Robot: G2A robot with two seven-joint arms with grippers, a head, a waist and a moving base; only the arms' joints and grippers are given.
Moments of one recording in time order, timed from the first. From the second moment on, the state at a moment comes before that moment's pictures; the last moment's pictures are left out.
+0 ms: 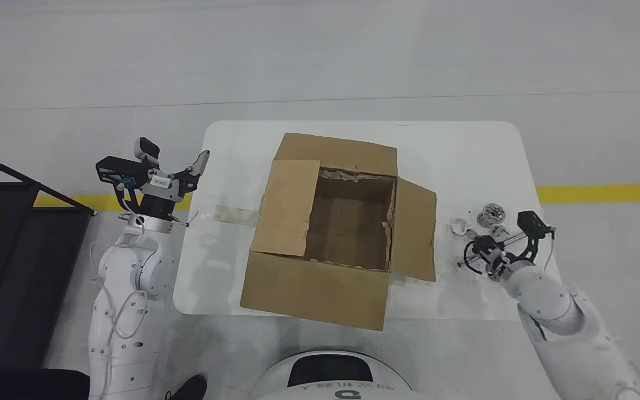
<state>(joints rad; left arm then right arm) 1.56 -1.33 -1.70 -1.69 1.34 -0.32 0.23 -1.89 -0.94 1.66 -1.73 -0.18 0.17 0.35</state>
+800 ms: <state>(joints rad) 1.56 -1.33 -1.70 -1.69 1.34 -0.32 0.23 -2.15 -0.94 1.78 -1.75 0.19 -1.01 0.63</state>
